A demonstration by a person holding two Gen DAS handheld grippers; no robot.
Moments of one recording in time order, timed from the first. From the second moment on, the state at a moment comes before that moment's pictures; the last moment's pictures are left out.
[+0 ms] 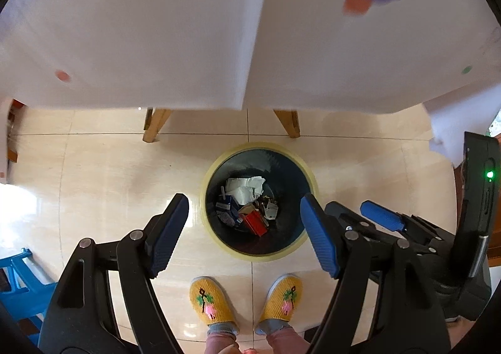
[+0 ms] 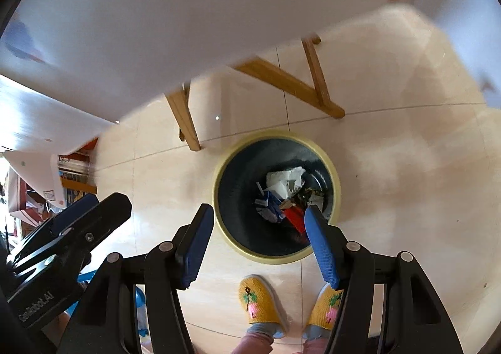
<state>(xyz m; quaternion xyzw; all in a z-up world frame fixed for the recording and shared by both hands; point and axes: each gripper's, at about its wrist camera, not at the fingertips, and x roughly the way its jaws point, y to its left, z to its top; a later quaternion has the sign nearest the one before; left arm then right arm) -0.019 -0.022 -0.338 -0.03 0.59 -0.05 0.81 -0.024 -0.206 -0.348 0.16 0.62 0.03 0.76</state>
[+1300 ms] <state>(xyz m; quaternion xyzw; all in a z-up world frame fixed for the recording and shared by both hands) -0.067 -0.013 0.089 -0.05 0.42 -0.01 0.91 -0.050 -0.203 0.100 0.07 0.41 0.17 0.89</state>
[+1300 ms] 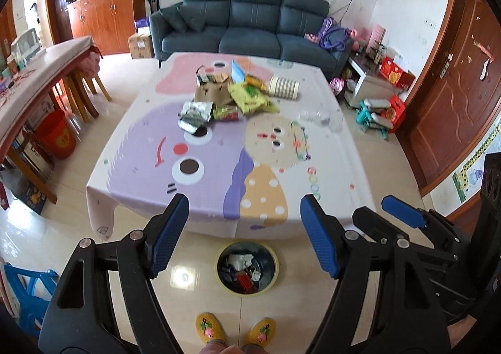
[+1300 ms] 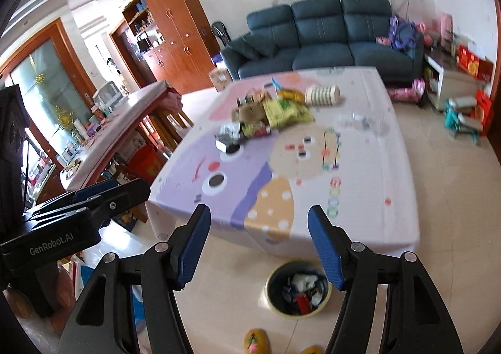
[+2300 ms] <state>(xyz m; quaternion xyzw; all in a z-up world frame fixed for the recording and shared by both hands) 0.112 0.072 0.109 -0.03 0.39 0.01 0.92 0.184 -0.139 0.103 0.05 0.44 0.10 0.89</state>
